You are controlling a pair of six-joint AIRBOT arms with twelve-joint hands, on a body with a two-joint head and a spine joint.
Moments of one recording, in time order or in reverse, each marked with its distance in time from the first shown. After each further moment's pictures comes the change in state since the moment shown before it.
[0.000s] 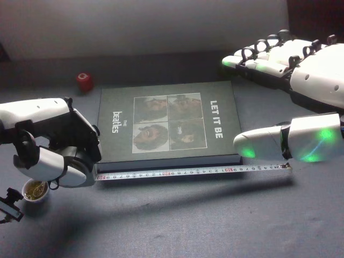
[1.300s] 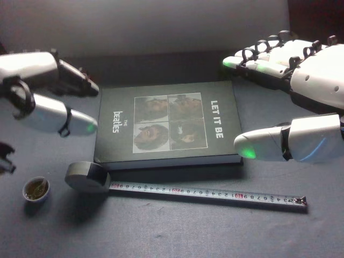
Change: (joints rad) left arm -0.199 -0.015 0.104 -0.003 -0.079 0.148; right arm -0.004 -0.001 0.000 0.001 0.003 -0.003
